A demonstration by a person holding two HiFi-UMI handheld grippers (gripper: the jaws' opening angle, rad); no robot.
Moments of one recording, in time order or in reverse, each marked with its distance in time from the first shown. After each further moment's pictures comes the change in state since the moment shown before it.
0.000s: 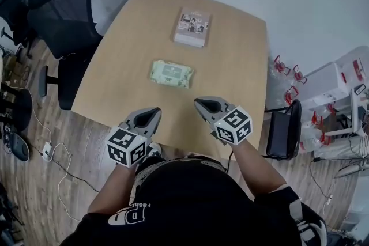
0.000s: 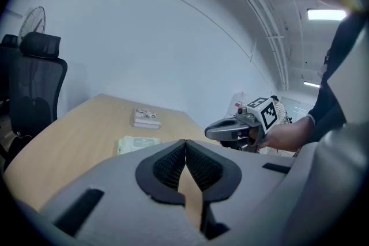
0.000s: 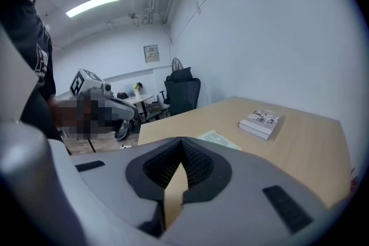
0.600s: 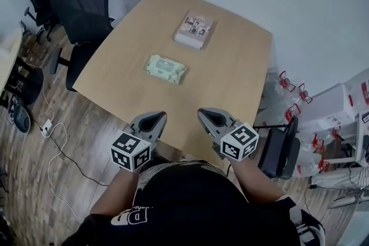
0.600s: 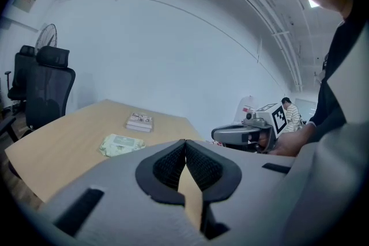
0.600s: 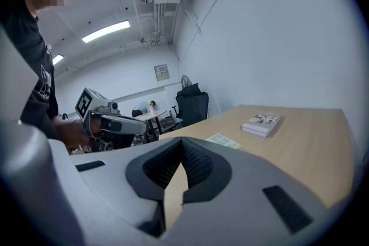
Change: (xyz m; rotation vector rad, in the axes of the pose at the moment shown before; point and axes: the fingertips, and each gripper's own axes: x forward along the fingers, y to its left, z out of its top) left arm 0.027 -0.126 -0.006 -0.015 -0.087 0.144; right arm -0.125 0.001 -0.019 0.050 -0.164 0.147
